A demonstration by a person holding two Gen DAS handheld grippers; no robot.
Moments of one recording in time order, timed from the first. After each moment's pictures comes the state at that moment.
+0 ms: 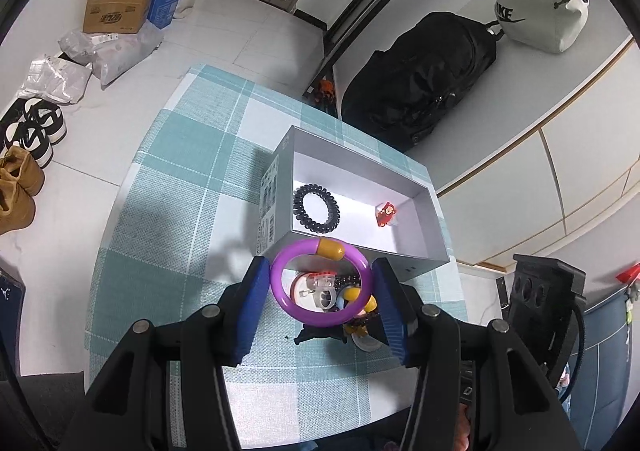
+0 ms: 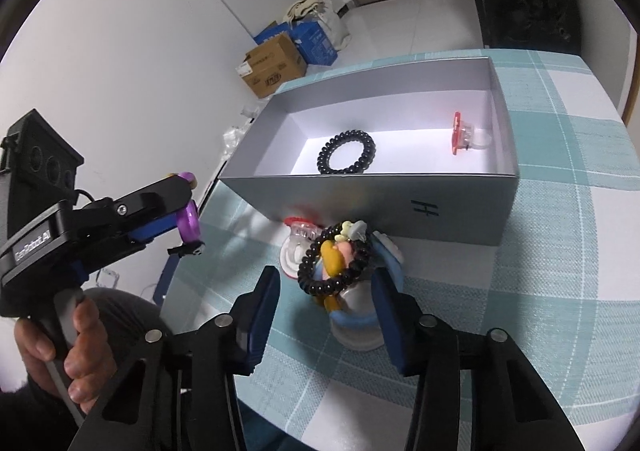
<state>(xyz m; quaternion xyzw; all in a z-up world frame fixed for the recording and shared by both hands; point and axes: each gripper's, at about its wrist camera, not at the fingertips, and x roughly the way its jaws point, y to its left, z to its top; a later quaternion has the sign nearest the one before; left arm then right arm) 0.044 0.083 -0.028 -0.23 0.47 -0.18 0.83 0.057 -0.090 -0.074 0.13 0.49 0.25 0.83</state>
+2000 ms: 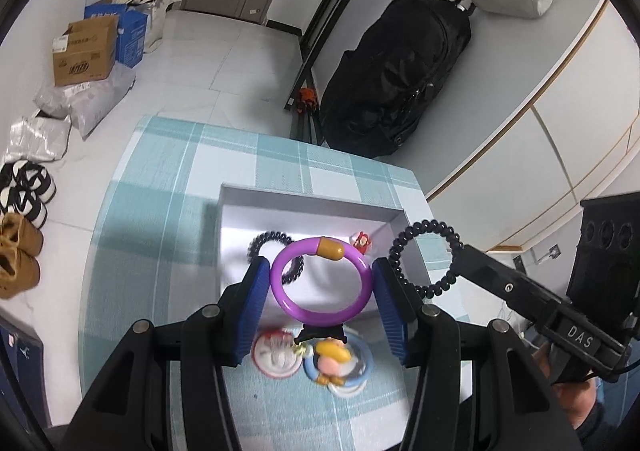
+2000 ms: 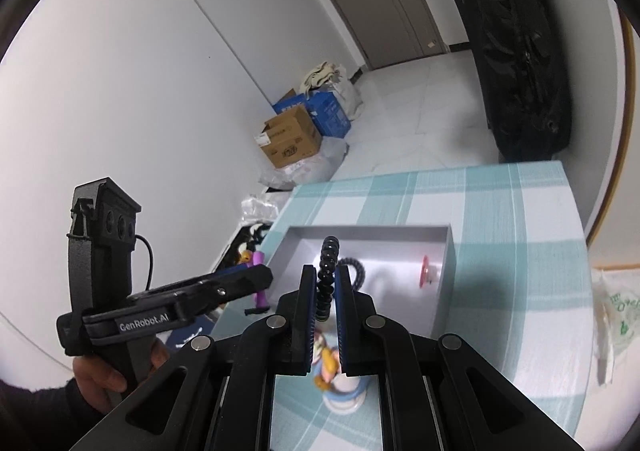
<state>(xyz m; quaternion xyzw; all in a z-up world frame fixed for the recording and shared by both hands) 0.081 0.030 -0.003 -0.15 0.46 -0.20 0.85 0.079 -0.138 0.010 0.15 0.38 0.26 0.87</state>
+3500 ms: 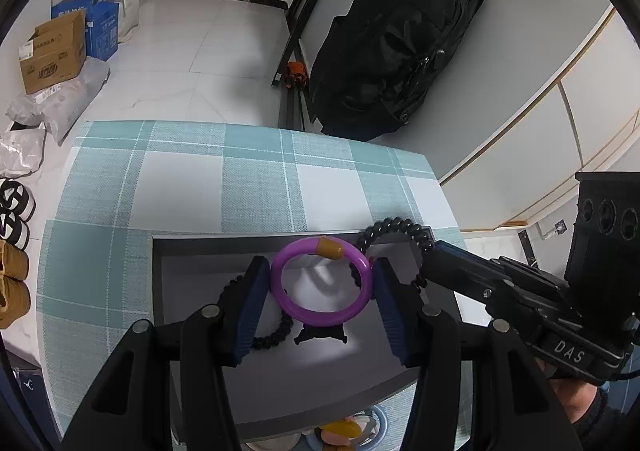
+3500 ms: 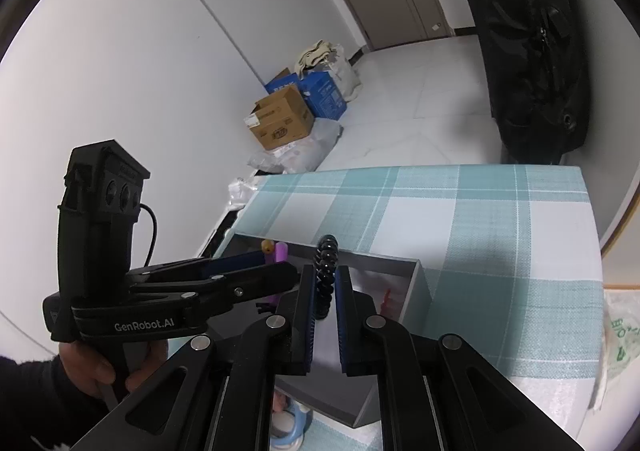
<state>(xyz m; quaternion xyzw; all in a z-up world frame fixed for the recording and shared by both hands) 0.133 0.001 -0.032 -0.12 0.49 -0.22 0.83 0.140 -0.145 -0.028 0.13 0.41 0.27 0.86</state>
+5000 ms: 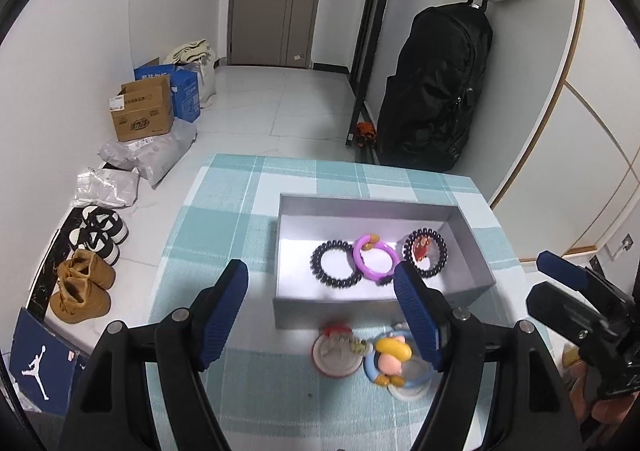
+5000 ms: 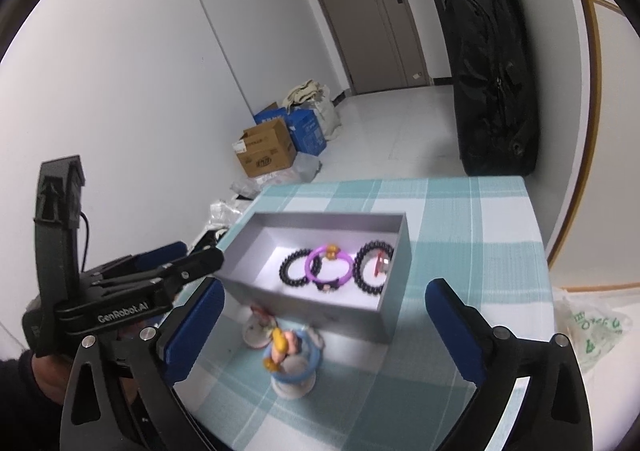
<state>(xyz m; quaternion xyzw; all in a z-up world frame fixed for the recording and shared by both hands) 0.037 0.025 -0.007 -0.05 0.39 -0.07 0.92 0.042 -0.148 -0.009 0.09 0.34 0.21 0.91</state>
